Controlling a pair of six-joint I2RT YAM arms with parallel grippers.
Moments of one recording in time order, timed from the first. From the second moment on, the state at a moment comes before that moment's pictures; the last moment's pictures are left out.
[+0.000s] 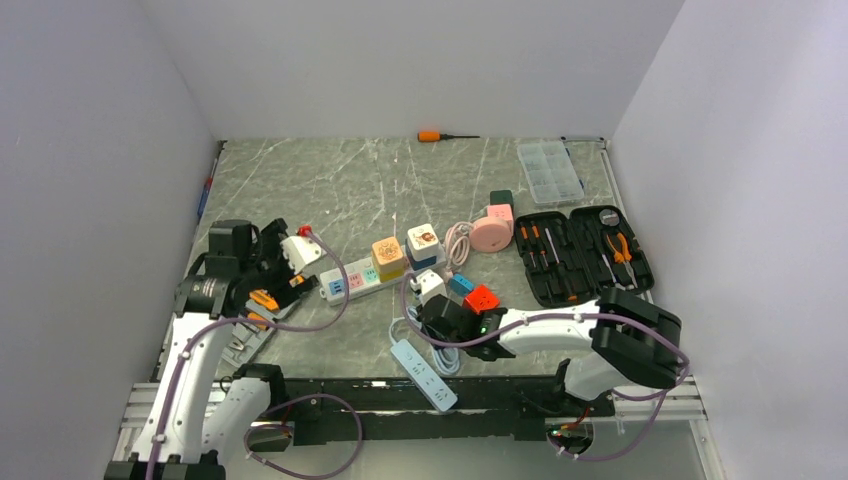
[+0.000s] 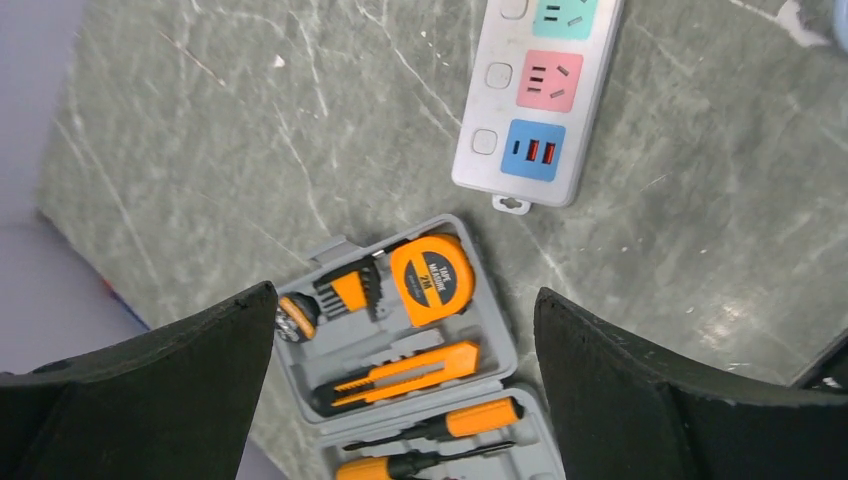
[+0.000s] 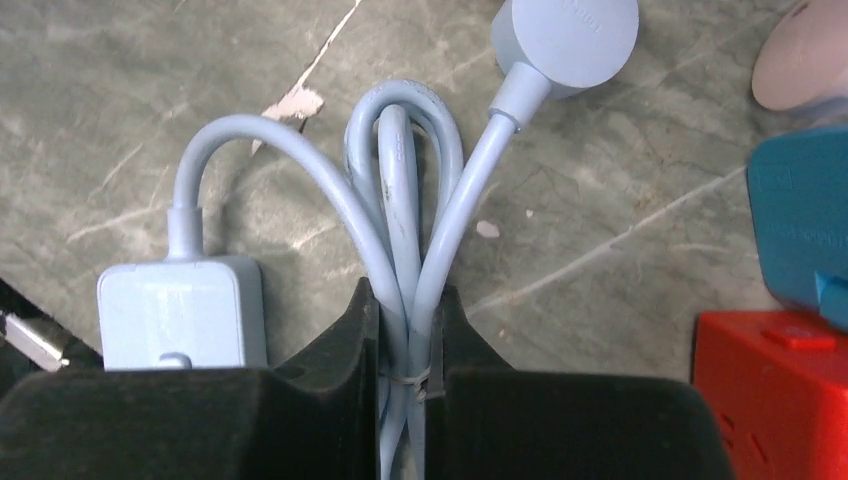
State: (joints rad) left arm -0.05 0.77 0.85 -0.84 0.40 0.96; right arm 1.18 1.45 0.58 0.06 0.29 0.45
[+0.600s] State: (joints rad) left arm 0.03 0.89 0.96 -0.79 0.28 0.50; right arm 1.27 1.37 1.11 -0.27 0.25 0.29
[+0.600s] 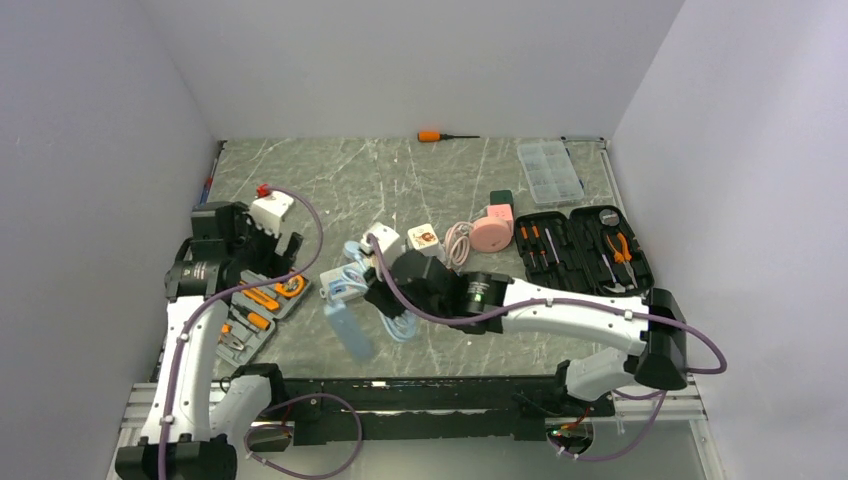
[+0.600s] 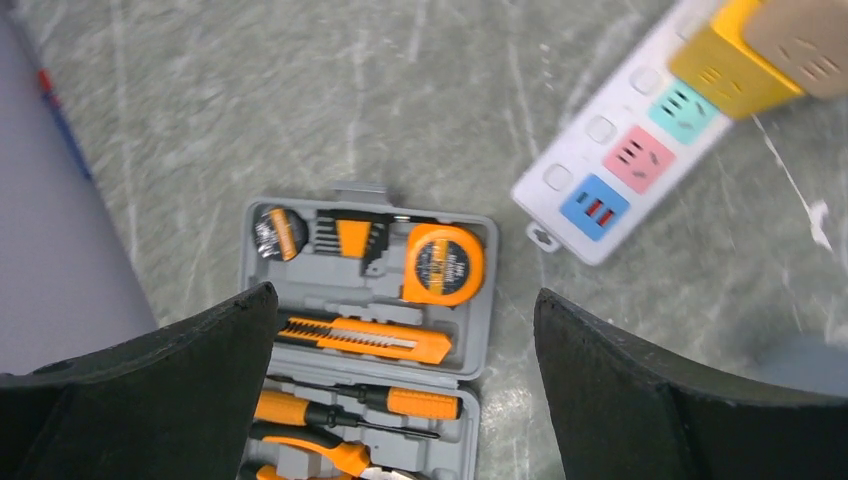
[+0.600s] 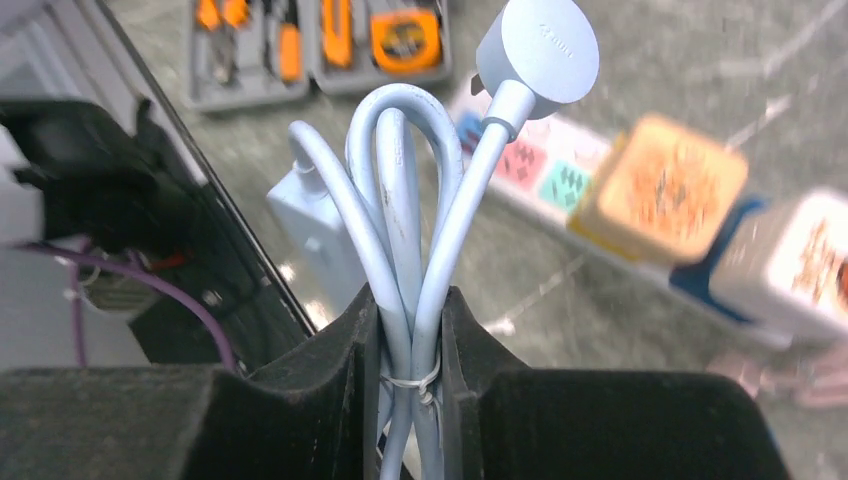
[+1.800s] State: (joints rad) left arm 0.27 0.80 0.95 -0.62 0.36 0.32; right arm 0.75 2.14 1.97 -0.33 -0.03 0.33
